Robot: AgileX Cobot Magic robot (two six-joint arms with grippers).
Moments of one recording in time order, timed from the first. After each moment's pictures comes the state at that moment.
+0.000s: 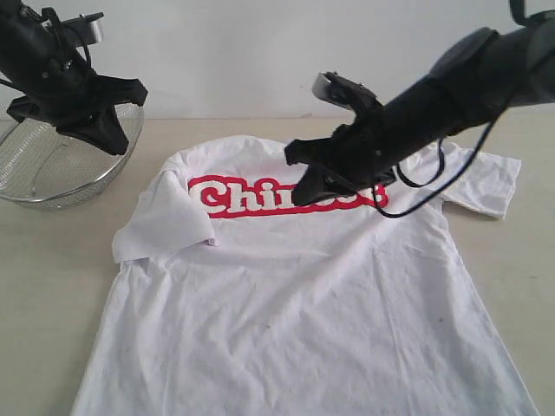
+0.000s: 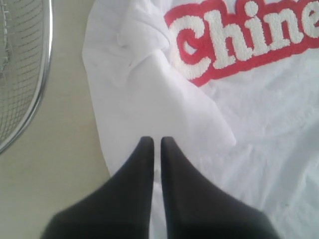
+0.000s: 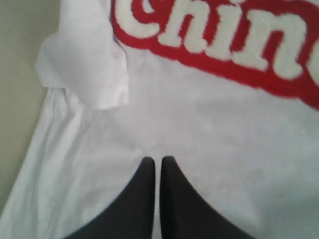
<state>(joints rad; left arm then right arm) -0.11 1.90 -1.54 -0.32 1.00 0.17 0.18 2.00 -1.36 0.95 0.79 -0.69</state>
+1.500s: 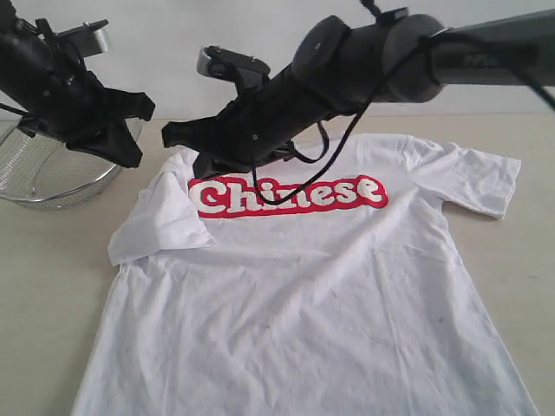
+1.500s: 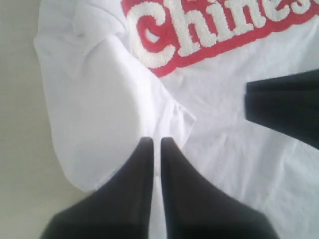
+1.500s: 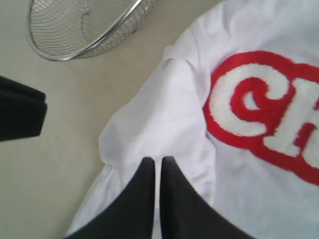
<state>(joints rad) -0.14 1.83 -1.39 -0.43 0.90 0.28 0.45 2.10 -1.61 0.80 0.57 -0.41</state>
